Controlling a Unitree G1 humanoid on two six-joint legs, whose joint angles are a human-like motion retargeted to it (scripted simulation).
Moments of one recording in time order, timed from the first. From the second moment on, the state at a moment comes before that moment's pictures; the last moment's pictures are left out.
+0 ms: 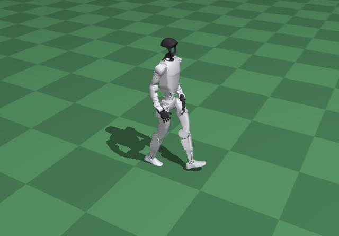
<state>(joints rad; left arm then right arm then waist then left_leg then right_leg) 0.32 0.04 0.02 0.79 0.94 -0.23 -0.29 0.40 -0.11 -0.02 0.81 -0.87 -0.42 0.38 -0.08 -0.04 -0.18 -0.54 -0.07 0.31 0.07 -0.09 0.16 0.10 0.15 0.08 0.08 -0.04 -0.16</state>
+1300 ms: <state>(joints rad) 0.28 0.04 0.05 0.88 0.96 -0.28 -0.23 0.37 -0.09 -0.06 0.85 -0.79 -0.38 0.40 -0.10 -0.03 -0.15 -0.56 -0.11 0.26 0.00 -0.07 0.07 0.04 0.18 0.11 0.06 -0.07 -0.24</state>
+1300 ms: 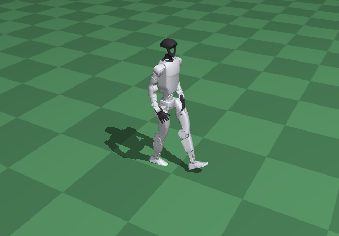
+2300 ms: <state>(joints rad) 0.24 0.07 0.01 0.99 1.13 -0.23 -0.44 0.37 -0.08 -0.11 0.75 -0.68 -0.39 0.38 -0.24 0.04 -0.24 -0.15 -0.06 0.05 0.77 0.49 -0.23 -0.32 -0.06 -0.05 0.11 0.03 -0.09</state>
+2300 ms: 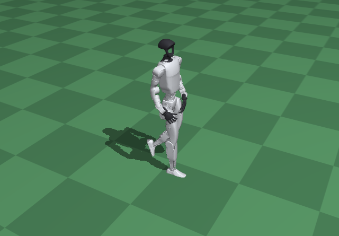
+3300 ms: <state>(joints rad) 0.25 0.09 0.05 0.97 1.12 -0.23 -0.40 0.36 -0.06 -0.08 0.81 -0.72 -0.51 0.18 -0.14 -0.01 -0.15 -0.03 -0.15 0.11 0.09 -0.25 0.22 -0.46 -0.07 0.05 0.15 0.03 0.11</state>
